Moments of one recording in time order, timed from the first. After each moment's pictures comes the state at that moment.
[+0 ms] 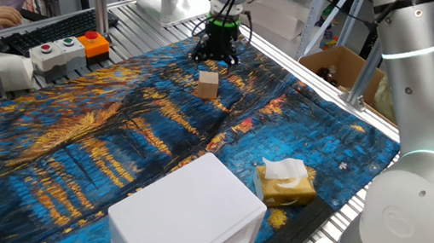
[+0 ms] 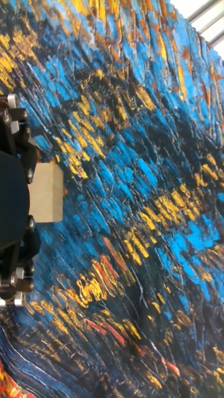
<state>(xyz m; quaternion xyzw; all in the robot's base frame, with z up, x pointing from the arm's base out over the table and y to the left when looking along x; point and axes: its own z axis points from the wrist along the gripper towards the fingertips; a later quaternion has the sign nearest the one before) 0.681 -0.227 0.059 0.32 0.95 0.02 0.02</state>
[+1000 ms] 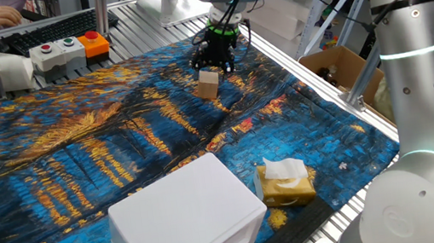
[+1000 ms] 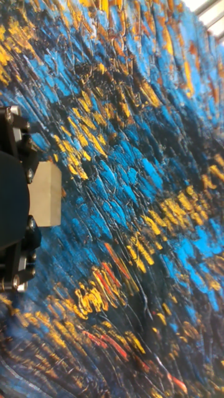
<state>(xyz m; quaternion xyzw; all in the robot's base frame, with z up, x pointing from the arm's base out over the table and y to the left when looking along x) 0.682 -0.225 0.035 0.32 0.95 0.03 0.03</state>
